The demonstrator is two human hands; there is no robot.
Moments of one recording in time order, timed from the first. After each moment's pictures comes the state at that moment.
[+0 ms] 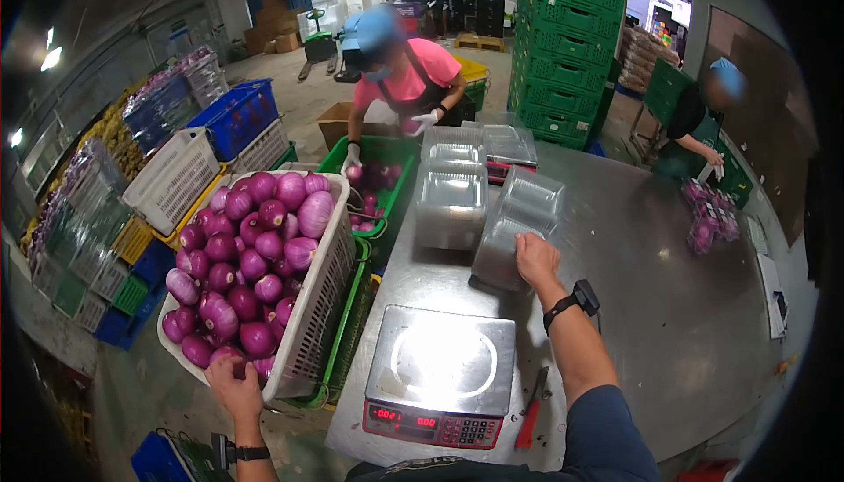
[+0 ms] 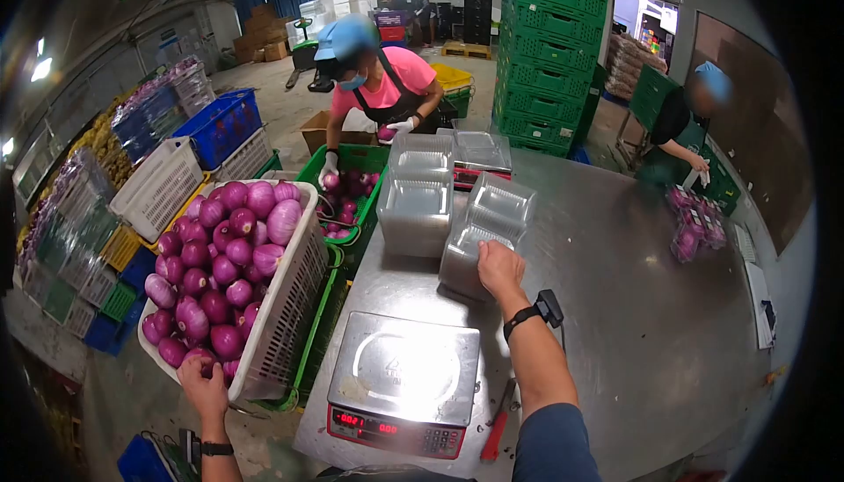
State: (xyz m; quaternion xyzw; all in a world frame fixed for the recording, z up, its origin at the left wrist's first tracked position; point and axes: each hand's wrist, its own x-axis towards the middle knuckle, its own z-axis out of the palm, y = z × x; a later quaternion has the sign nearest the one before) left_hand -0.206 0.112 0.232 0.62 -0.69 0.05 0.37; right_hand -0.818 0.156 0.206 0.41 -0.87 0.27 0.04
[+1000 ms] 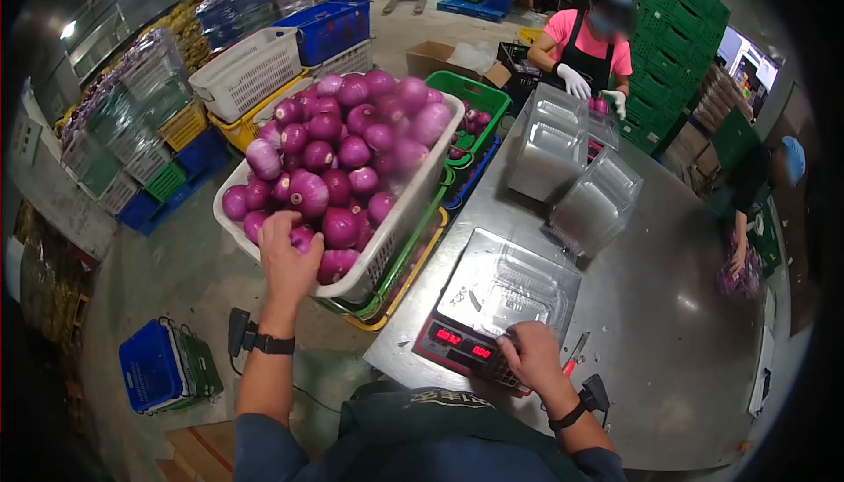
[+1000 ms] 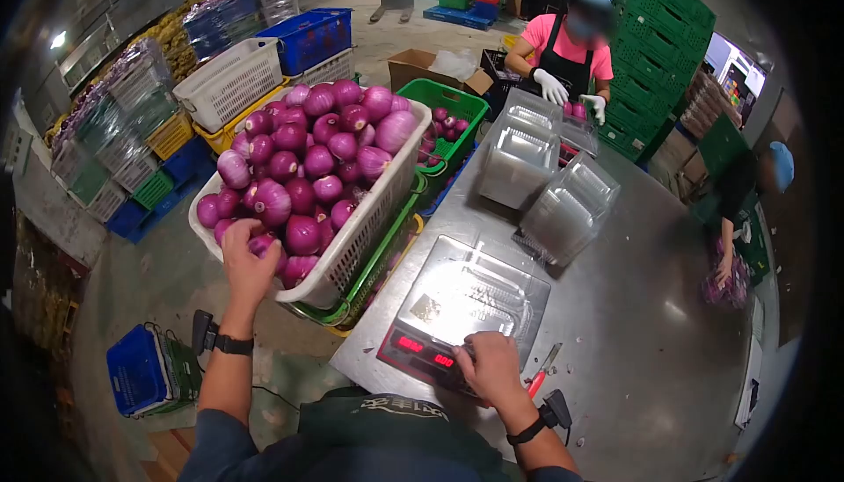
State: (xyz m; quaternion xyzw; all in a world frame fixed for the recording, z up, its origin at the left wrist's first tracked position) left_hand -0.166 0.094 0.268 0.53 -0.72 0.02 0.45; right_hand -0.539 0.335 0.208 0.69 -0.67 0.26 -0.06
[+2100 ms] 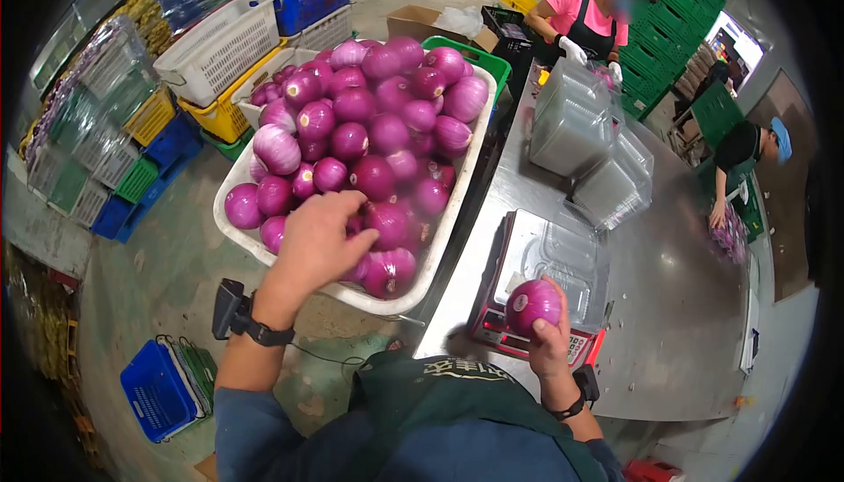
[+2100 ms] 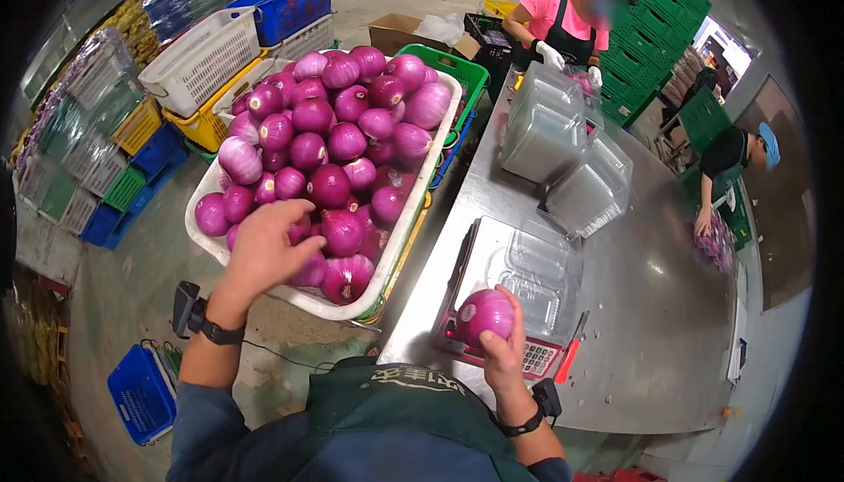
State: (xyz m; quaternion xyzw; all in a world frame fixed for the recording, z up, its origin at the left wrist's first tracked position) left_hand -0.112 0.015 0.317 0.38 -0.88 -0.14 0.27; right_hand -0.393 0.269 0.234 0.30 -0.53 0.67 -0.41
